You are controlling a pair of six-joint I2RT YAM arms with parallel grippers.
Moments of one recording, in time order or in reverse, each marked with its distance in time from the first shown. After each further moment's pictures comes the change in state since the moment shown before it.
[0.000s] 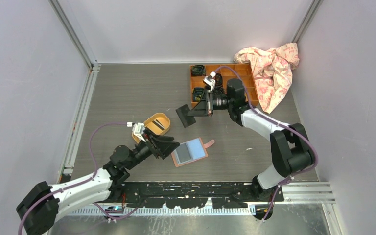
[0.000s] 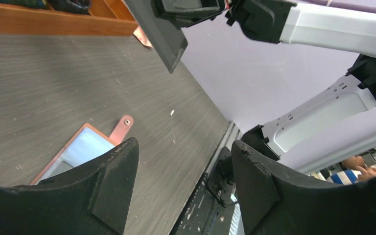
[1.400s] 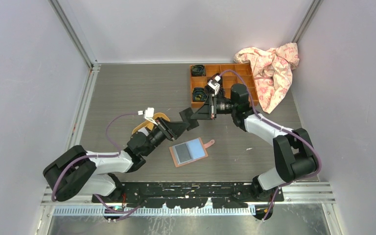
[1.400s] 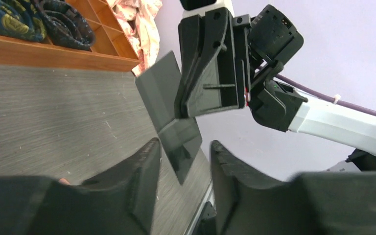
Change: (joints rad) left arm -0.001 0.565 0.201 0.404 -0.145 -0.156; right arm -0.031 -0.034 -0.105 0.111 0.010 0.049
